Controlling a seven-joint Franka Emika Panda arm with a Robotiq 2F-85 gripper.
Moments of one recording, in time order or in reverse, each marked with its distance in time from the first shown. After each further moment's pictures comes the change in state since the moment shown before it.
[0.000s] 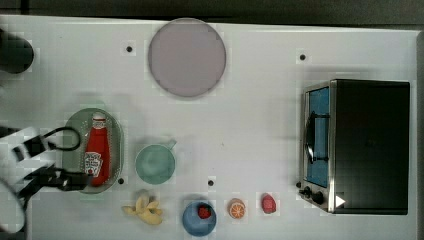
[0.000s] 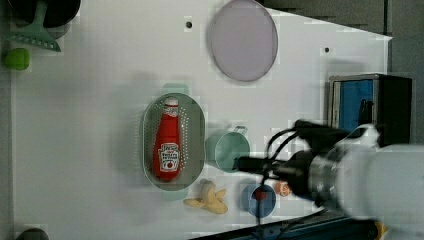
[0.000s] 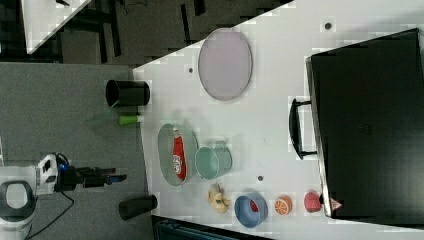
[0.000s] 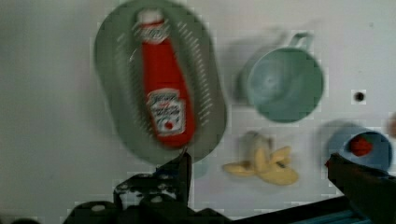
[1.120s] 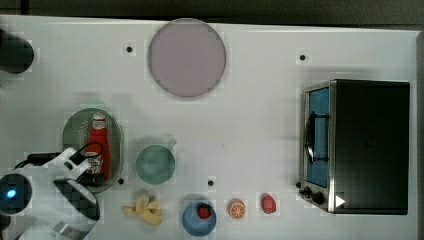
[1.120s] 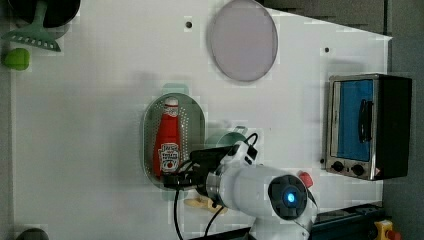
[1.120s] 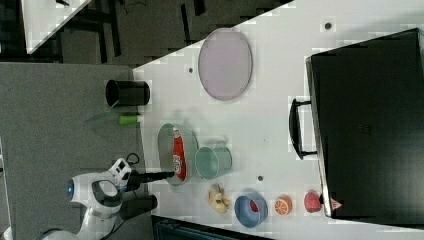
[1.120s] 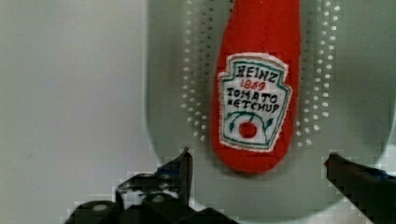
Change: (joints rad) arm 0.015 0.350 0.062 -0.382 -0.249 0.736 0.011
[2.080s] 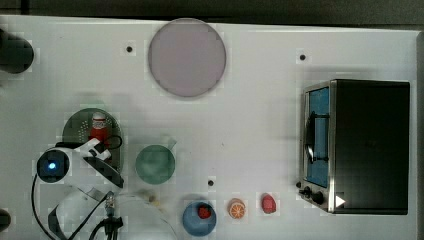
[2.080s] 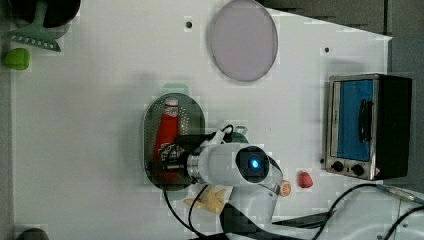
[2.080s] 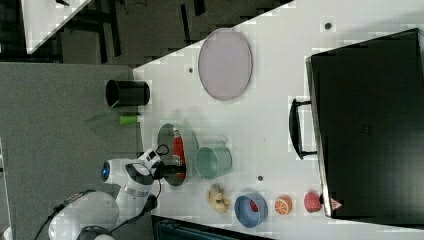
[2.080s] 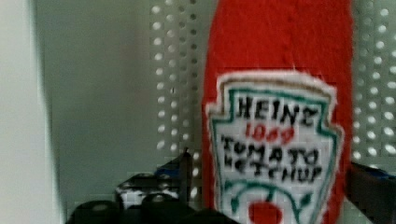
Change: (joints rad) arm 0.050 0.336 -0.131 0.102 -0.255 0.106 0.165
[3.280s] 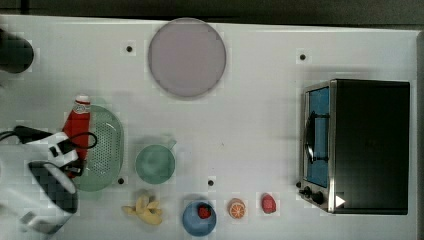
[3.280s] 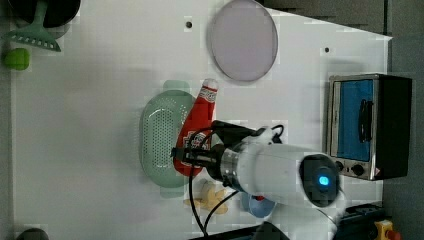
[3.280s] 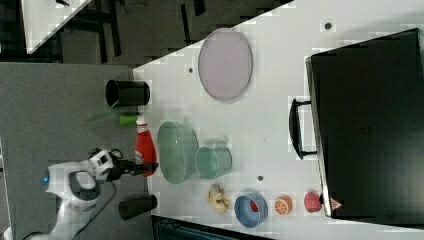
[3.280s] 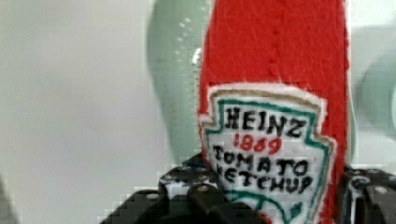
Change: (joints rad) arm -0.057 -0.420 0.127 0.074 0.354 -0.303 0.031
